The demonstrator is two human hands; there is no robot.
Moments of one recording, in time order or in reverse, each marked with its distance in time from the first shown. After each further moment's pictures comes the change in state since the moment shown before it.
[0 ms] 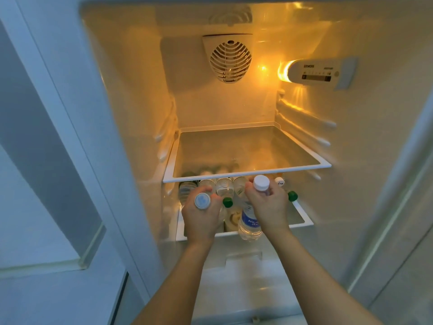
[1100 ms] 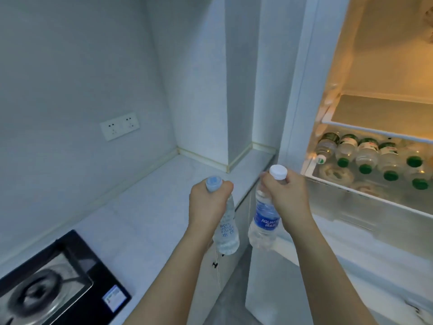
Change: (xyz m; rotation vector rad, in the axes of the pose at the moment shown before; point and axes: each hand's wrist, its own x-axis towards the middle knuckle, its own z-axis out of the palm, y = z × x) left_hand -0.189 0.077 -0.290 0.066 0.365 -0.388; right_hand -0.253 -0.113 0.035 0.167 -0.736 0.102
